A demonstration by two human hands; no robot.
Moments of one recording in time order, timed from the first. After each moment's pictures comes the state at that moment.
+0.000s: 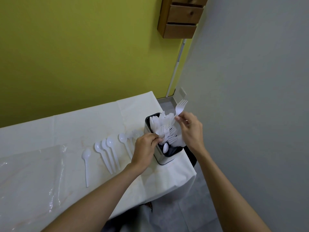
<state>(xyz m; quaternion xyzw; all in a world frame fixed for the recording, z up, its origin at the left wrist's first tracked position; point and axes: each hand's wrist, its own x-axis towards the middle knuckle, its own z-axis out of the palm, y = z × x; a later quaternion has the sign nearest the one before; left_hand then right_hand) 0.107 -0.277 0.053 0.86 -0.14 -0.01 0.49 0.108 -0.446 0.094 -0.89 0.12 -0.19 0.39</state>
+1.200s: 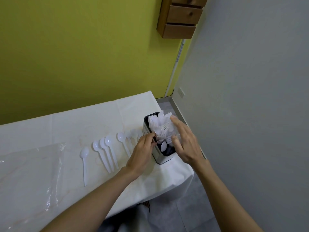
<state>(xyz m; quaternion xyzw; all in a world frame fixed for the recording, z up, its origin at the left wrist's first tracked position) 0.089 -0.266 0.045 0.86 -0.21 0.00 0.46 0.065 -0.442 0.088 -0.94 -0.05 -0.11 0.33</state>
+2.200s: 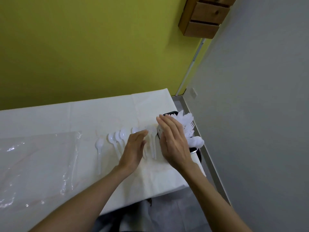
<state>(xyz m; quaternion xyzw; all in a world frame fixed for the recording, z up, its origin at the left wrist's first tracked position) 0.106 -0.191 -0.002 0.88 -0.15 0.05 0.44 0.083 -0.345 0.081 -0.92 -0.16 -0.28 0.22</state>
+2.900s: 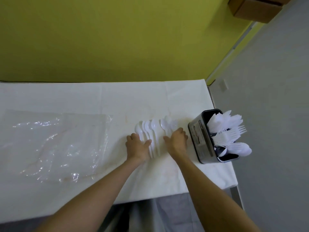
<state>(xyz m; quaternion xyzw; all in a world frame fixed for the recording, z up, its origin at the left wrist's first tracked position) 0.113 -0.113 -0.038 0.86 0.25 -0.18 0.40 0.136 -0.251 -0.015 -0.94 0.22 0.18 0.21</state>
